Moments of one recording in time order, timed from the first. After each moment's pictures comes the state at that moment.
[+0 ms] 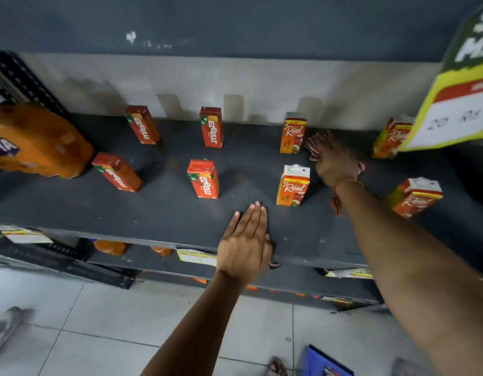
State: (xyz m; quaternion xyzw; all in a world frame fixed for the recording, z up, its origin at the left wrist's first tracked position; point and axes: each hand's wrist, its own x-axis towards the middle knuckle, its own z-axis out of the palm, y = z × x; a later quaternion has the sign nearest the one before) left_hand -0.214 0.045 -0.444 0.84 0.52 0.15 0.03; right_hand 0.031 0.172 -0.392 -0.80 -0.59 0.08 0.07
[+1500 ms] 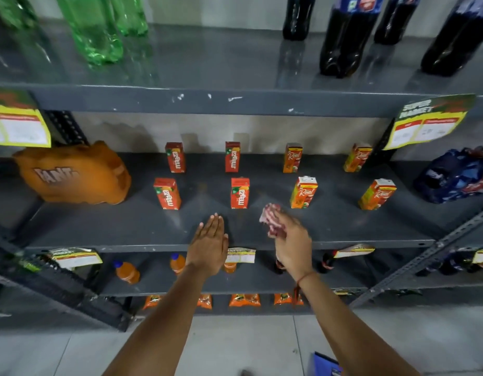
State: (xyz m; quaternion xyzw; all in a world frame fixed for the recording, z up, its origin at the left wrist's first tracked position) left_hand -0.397 0.068 -0.423 0.85 0.52 0.05 0.09; right_hand -0.201 -0.011 -0.370 -0.75 -0.53 0.13 0.38
